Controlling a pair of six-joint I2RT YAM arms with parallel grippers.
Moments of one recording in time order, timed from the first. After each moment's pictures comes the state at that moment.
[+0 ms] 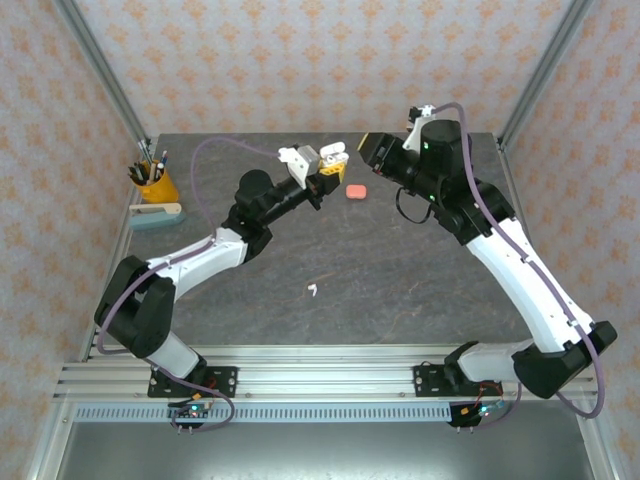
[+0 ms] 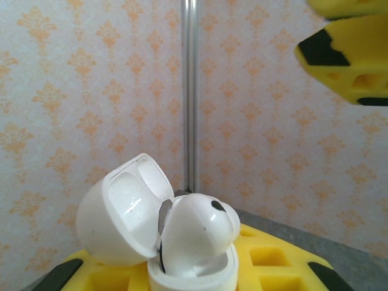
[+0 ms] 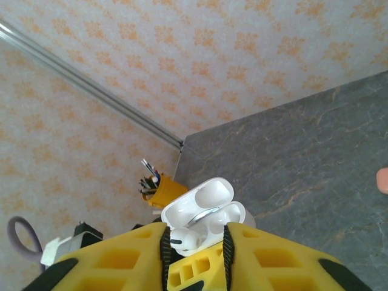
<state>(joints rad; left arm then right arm) -0.52 1.56 1.02 0.72 0.38 -0.06 0.54 1.29 1.54 -0.53 -0.09 0.78</state>
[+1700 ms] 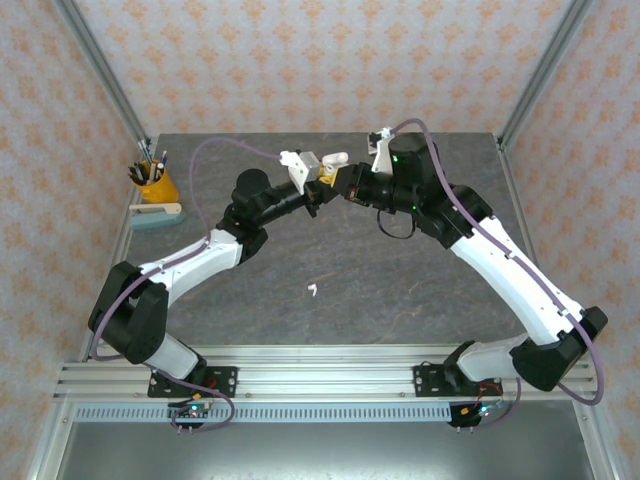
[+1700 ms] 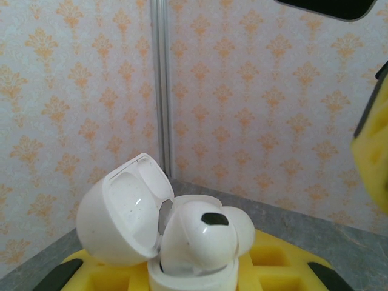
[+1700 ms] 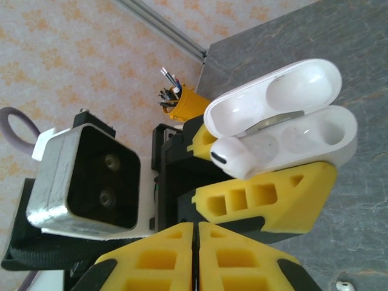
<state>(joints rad) -0.51 1.52 1.01 0.63 0.48 -0.04 0.66 1.33 1.53 -0.62 -0.26 0.80</state>
